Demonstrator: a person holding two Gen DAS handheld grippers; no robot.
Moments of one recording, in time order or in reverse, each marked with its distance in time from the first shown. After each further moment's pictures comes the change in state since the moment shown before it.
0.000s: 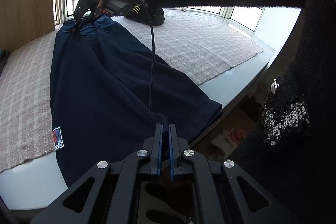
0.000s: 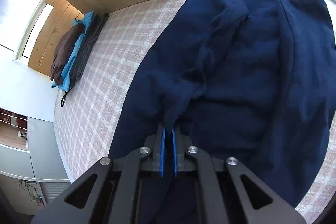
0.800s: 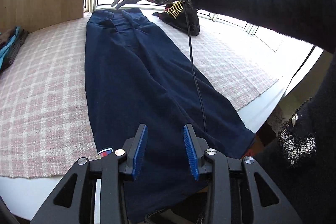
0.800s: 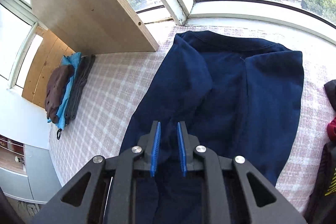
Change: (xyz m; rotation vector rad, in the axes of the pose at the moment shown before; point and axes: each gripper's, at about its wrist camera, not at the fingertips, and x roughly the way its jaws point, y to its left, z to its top) left arm 0.008 0.080 0.025 -0.151 0.042 0.086; right arm -0.036 -0.034 0.075 0.066 -0.132 -0.090
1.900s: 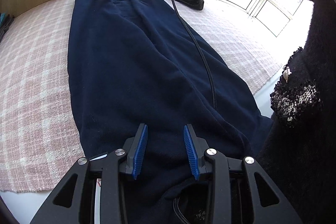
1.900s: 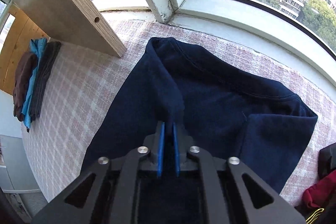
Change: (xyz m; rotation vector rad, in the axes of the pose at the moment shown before) left arm 0.037 0.018 -0.004 -0.009 0.133 -0.050; right arm 0.068 -0.014 0.076 -0.146 0.155 -0.172
